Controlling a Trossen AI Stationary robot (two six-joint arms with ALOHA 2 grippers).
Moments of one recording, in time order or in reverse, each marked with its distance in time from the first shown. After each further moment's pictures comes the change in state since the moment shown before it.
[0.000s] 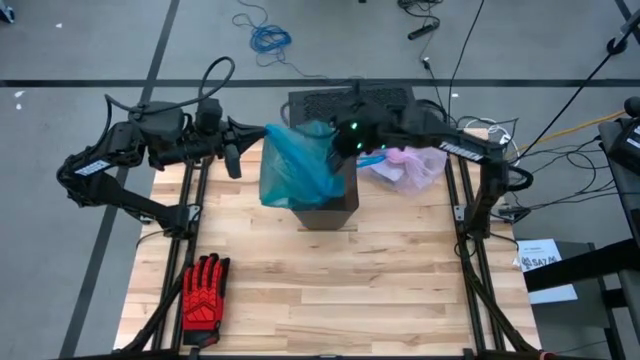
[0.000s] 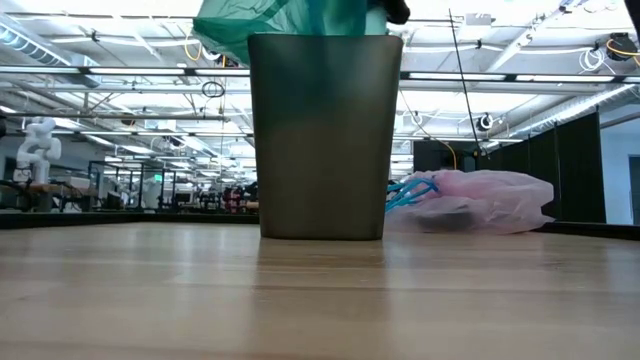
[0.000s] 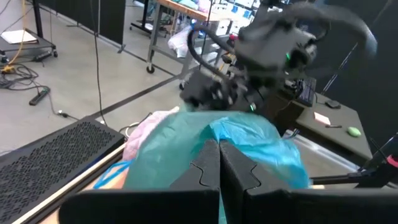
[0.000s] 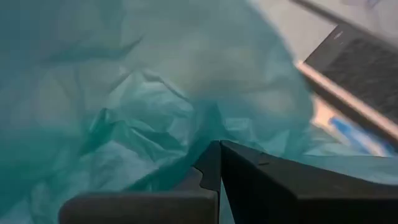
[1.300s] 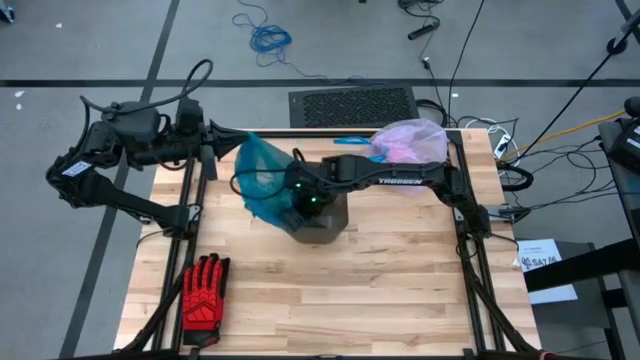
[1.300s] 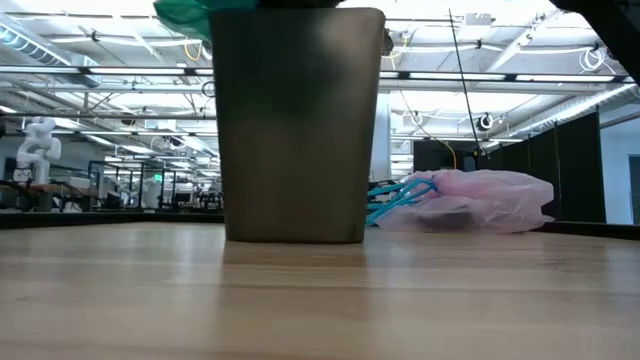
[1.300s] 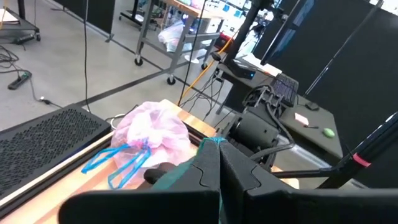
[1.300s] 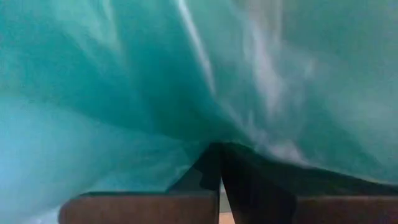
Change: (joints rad) left arm -0.019 -0.084 0.000 -0.085 0.031 -0.088; right arm 0.151 0.317 0.000 0.149 -0.439 0.266
